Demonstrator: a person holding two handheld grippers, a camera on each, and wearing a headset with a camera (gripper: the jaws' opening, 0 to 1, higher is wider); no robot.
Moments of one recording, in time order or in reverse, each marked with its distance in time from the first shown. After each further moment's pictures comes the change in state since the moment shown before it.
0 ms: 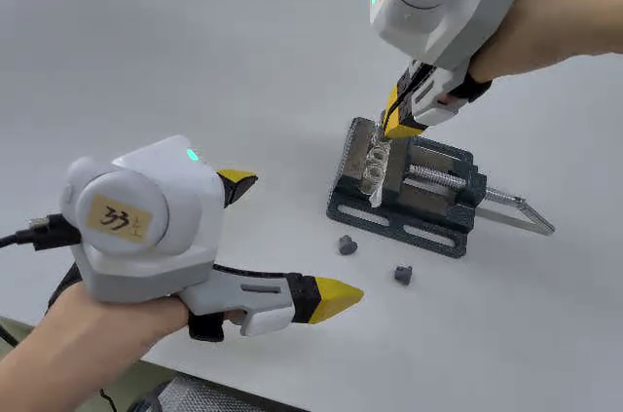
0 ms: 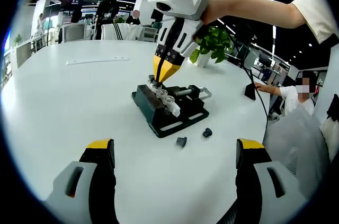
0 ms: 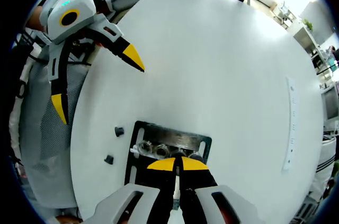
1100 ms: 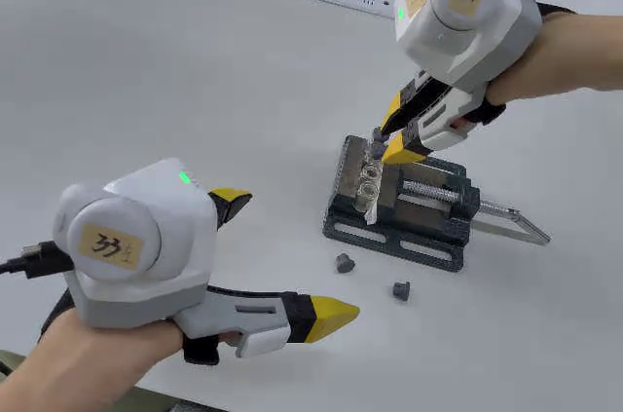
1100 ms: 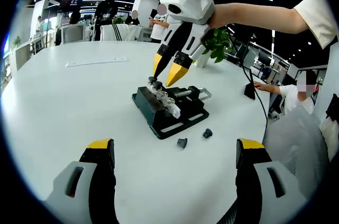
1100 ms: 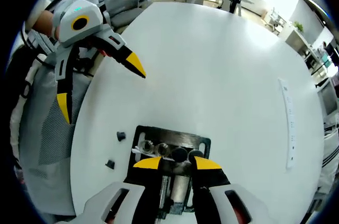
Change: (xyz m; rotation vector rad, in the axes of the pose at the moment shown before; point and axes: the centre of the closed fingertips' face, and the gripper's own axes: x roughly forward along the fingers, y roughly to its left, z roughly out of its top) left arm 0.000 0.000 0.004 0.013 0.006 -0.005; right arm -0.006 0.002 -0.005 0.042 -0.154 0.002
